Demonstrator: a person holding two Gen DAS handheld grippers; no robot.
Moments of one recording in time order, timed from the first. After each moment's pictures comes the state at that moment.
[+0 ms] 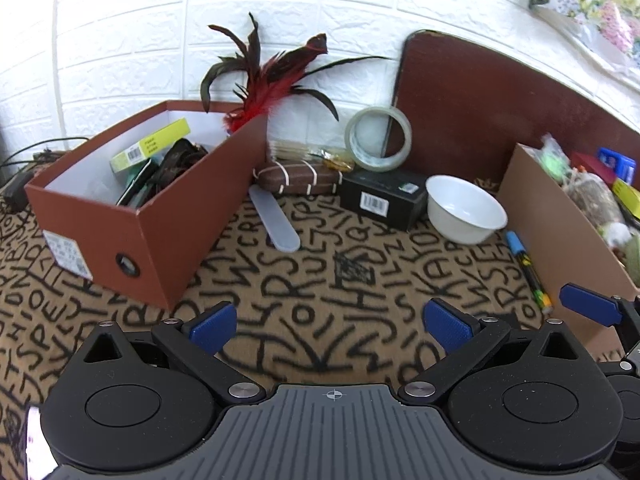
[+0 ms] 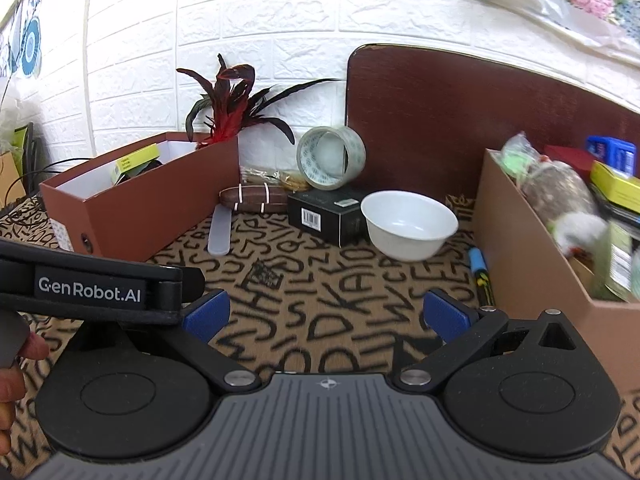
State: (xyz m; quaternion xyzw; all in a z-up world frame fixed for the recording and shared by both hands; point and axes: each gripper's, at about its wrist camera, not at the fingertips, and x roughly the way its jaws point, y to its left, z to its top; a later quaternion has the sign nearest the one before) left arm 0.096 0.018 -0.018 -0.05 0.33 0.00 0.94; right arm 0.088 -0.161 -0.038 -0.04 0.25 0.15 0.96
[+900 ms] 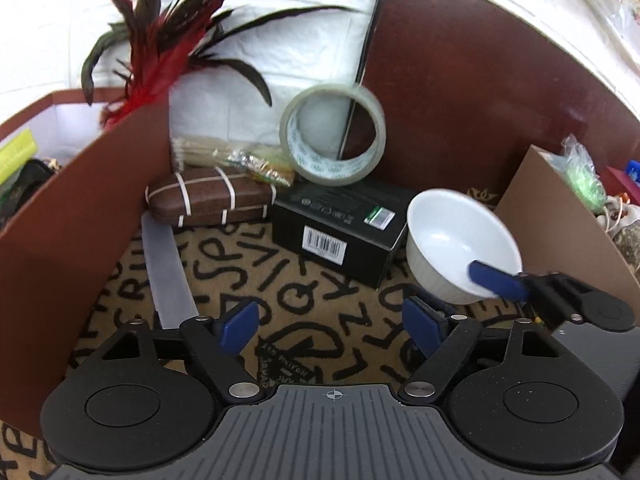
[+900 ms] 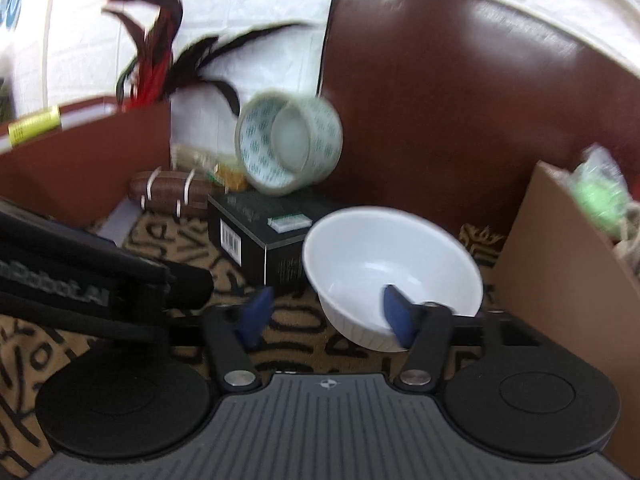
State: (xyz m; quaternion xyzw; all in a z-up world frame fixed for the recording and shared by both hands) left arm 0.236 -0.007 -0.053 -0.07 0.37 -0.07 0.92; right arm 0.243 -0.170 -0.085 -0.10 0.26 0.15 0.95
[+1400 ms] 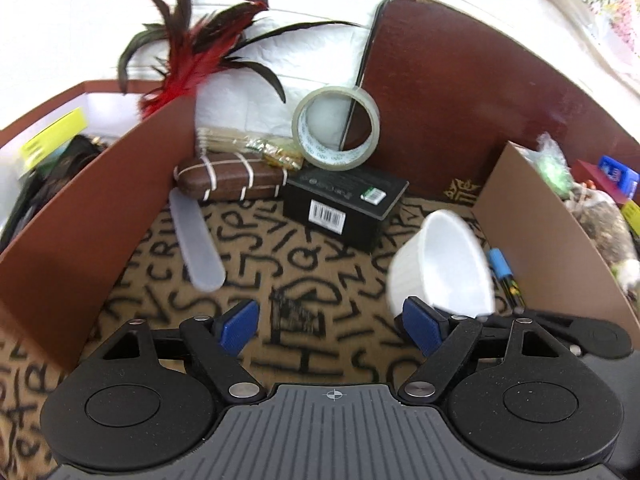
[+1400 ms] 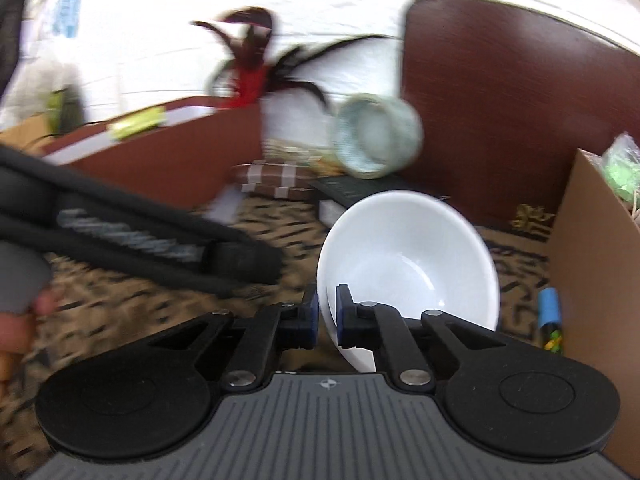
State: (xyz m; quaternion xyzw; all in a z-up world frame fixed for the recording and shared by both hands) left arm 0.173 0.006 -0.035 -0.09 0.37 -0.07 0.92; right arm 0.163 -0.168 -0.064 -0.08 0.27 0.27 0.92
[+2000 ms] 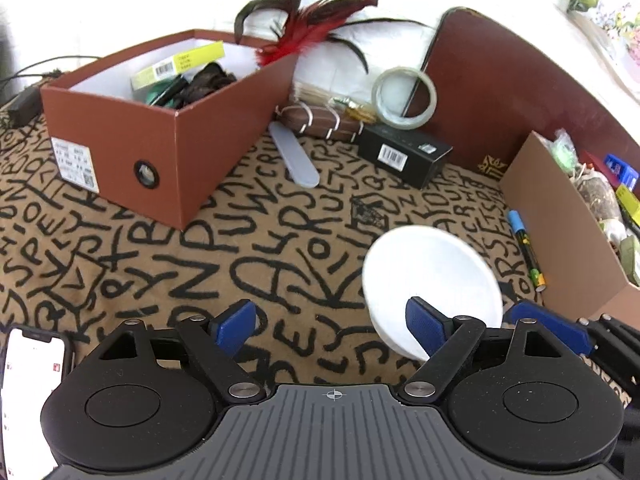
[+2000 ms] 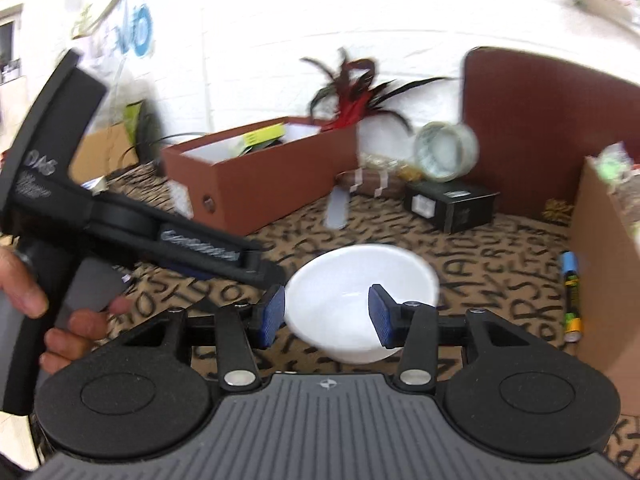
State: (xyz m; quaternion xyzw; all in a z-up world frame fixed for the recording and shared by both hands) left arm 0.071 0.051 -0.037 -0.13 0.38 -0.01 0.91; right arm 0.050 -0.182 -0.032 -0.05 0.25 0.30 0.92
